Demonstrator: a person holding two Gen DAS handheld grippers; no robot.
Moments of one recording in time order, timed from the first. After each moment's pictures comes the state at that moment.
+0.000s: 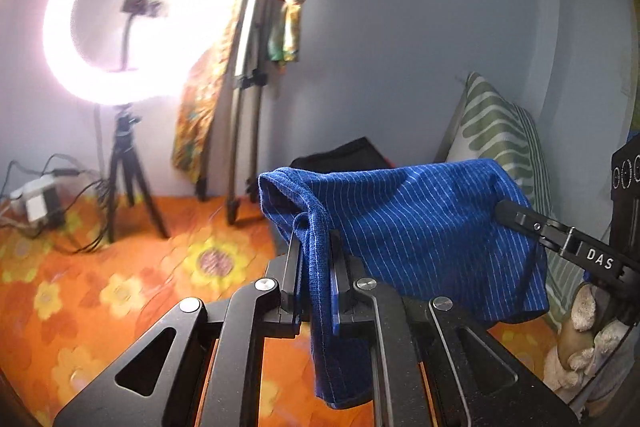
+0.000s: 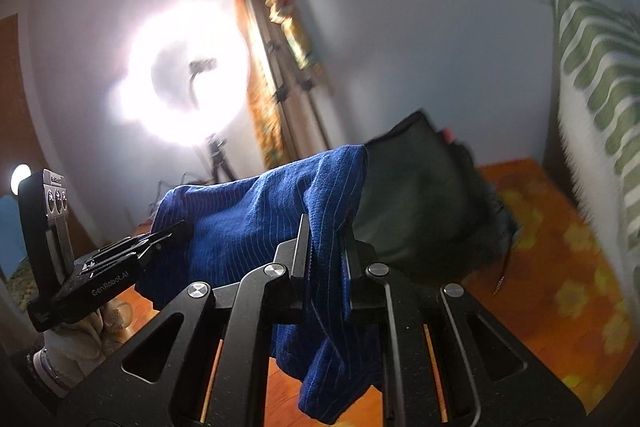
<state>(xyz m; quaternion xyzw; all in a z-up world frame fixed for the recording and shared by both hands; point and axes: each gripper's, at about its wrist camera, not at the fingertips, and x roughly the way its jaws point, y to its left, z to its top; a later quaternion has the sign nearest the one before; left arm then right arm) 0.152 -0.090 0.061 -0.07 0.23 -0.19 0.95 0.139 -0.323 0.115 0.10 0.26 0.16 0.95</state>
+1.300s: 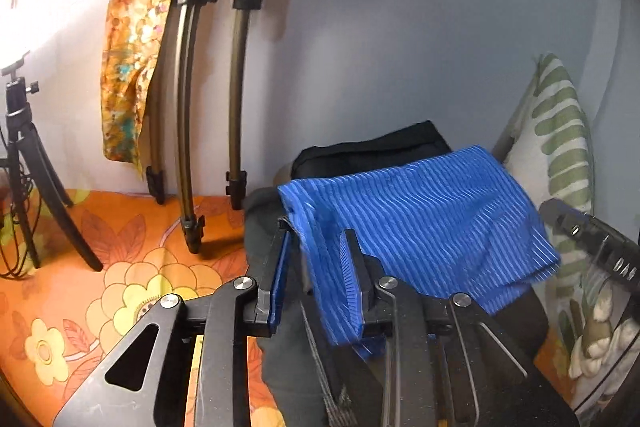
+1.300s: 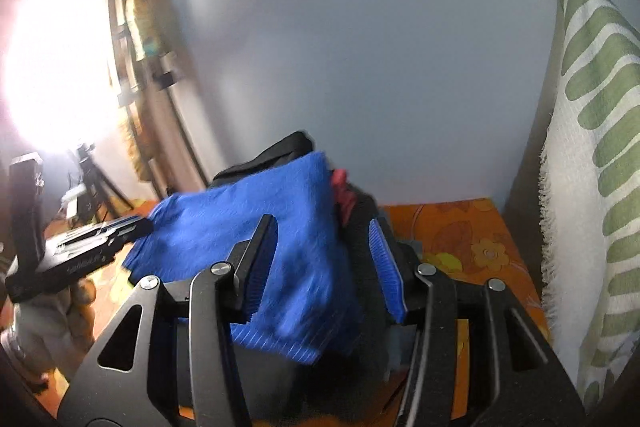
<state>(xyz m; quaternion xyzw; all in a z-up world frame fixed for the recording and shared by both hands) 0.310 -0.149 0.020 -0.09 0.31 -0.16 0.93 0.318 -0.405 0.064 0.03 0.31 0.10 0.95</state>
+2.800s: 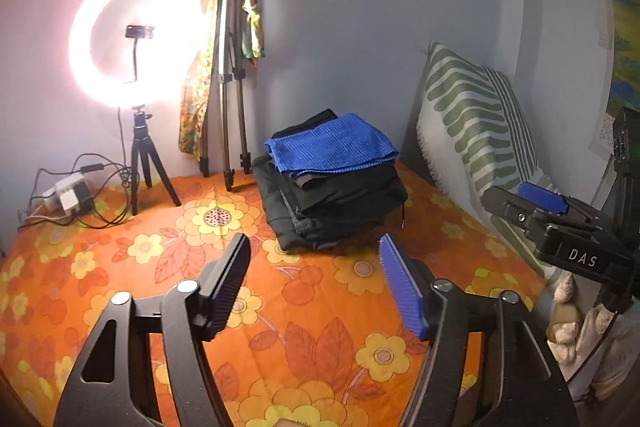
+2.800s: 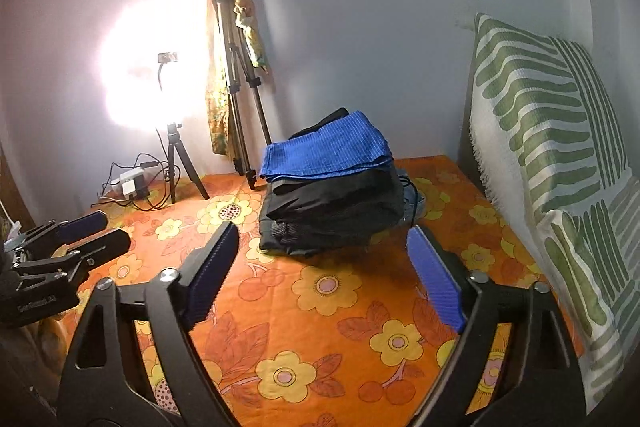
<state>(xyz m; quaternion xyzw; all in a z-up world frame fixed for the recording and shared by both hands) 0.029 -0.087 0.087 -0.02 0.26 -0.20 0.95 0.019 -0.342 0.124 0.04 0.26 0.04 0.96</state>
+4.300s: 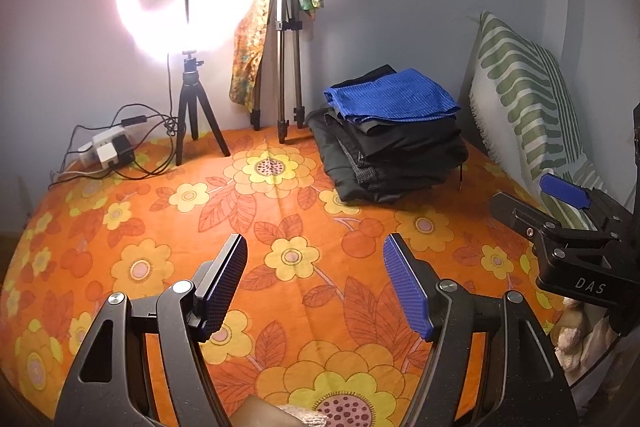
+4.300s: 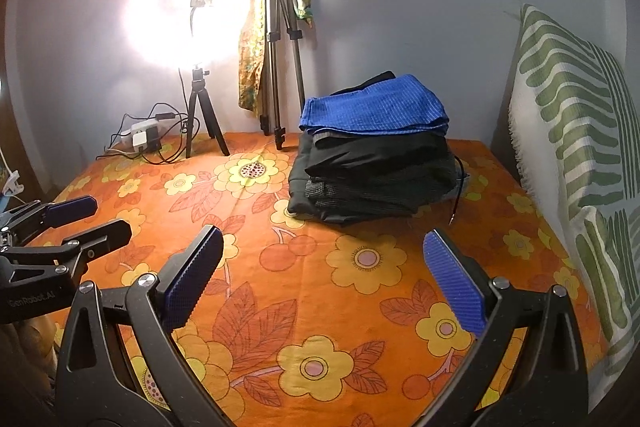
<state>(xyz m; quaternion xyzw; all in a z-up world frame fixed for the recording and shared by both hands) 0.032 -0.057 0.037 -0.01 0.31 -0.12 0.94 0.035 -0.281 0.065 0.00 0.29 0.08 0.95</state>
